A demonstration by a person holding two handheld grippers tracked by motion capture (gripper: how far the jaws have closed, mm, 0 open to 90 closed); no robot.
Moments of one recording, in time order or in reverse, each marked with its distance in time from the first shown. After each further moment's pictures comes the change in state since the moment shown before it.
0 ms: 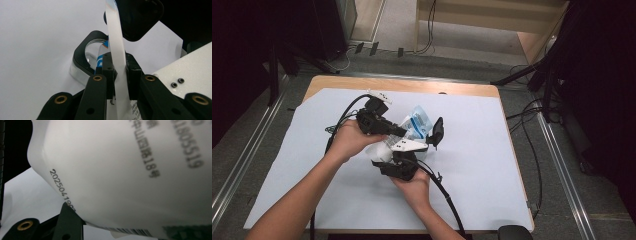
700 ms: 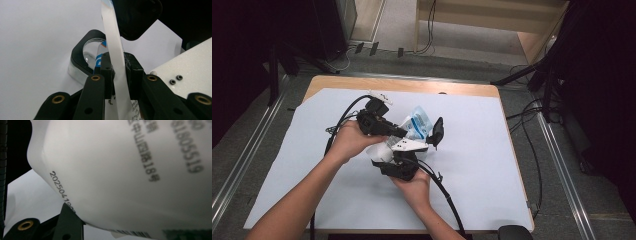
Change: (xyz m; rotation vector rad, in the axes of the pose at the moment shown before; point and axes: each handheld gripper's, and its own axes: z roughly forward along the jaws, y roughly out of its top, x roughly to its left) left arm -0.003 -0.001 0.000 0.006 0.002 0.002; right arm 0.000 0.001 -0.002 -0.002 0.014 0.016
